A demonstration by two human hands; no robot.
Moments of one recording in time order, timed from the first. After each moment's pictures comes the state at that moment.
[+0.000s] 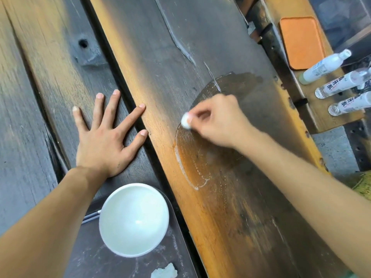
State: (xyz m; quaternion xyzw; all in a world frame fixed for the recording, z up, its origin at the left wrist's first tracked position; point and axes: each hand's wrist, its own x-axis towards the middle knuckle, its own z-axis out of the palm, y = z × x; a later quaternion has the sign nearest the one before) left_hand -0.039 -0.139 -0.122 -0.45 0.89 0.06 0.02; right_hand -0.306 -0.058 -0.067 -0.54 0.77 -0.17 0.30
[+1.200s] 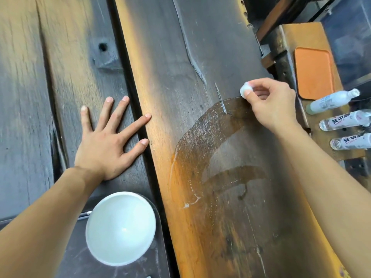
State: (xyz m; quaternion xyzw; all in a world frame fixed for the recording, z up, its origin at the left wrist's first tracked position) left_hand -0.038 -0.140 -0.124 -0.45 0.89 0.05 0.02; right_hand -0.423 -0.093 -0.073 -0.46 0.82 -0.29 0.17
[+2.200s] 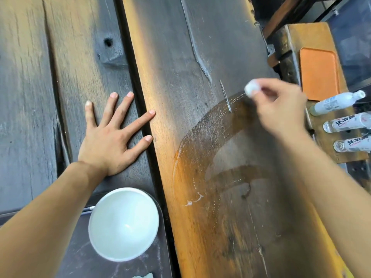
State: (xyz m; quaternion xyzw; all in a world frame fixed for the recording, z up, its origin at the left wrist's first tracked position) left_hand -0.038 -0.141 -0.126 -0.44 0.90 0.04 0.02; right_hand -0.405 -0.081 -0.058 -0.49 0.79 -0.33 0.13
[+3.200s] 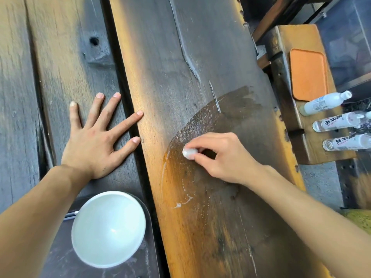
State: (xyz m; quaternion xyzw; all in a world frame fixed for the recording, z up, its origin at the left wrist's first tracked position) left_hand -0.039 -0.140 -0.124 -0.44 0.90 0.04 0.01; right_hand -0.333 -0.032 -0.079 -0.71 0.59 -0.28 0.28
